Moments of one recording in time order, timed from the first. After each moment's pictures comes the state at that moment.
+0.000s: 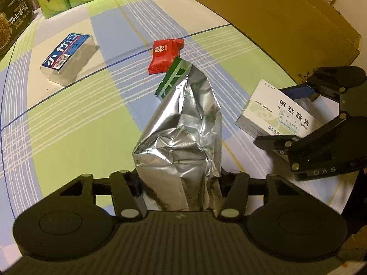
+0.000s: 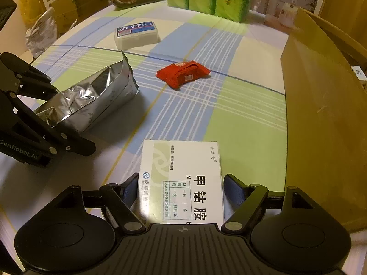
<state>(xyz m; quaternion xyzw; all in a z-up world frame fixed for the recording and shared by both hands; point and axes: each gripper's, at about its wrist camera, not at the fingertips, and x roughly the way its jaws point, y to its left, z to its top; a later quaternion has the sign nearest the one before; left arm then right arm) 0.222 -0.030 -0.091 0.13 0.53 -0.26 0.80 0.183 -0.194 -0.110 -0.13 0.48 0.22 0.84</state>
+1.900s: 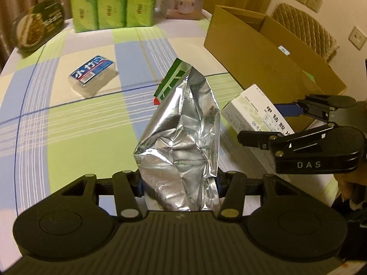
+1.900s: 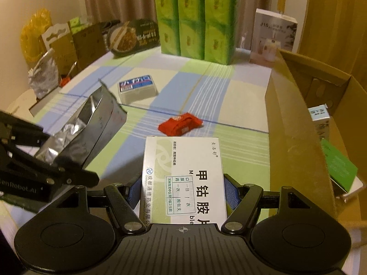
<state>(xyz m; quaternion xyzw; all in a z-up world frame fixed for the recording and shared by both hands) 0.180 -0.015 -0.039 0.03 0.47 -0.22 0.85 0.168 -0.200 -0.053 -0.07 0.40 0.22 0.89</state>
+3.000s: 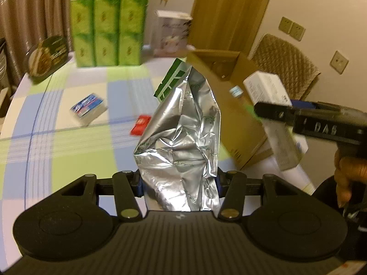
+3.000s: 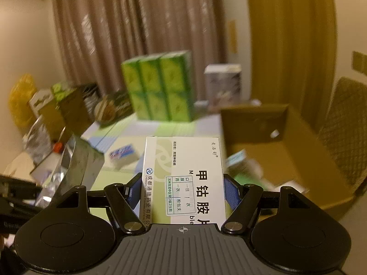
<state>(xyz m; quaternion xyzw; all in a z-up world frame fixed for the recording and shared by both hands) 0.121 -0.057 0.056 0.00 0.40 -0.23 0.89 0.114 -0.278 0.066 0.02 0.28 0.15 0.95</state>
